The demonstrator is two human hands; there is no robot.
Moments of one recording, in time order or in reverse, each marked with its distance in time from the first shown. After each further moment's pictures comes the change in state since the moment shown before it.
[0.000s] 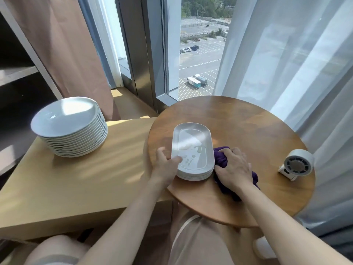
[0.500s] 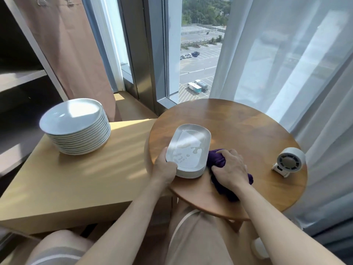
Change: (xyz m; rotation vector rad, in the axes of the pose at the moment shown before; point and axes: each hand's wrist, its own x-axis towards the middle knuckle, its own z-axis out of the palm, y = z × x) left_hand -0.016 -0.009 0.002 -0.028 0.036 0.168; right_hand -0.018 -0.003 -0.007 0.099 -0.019 0.014
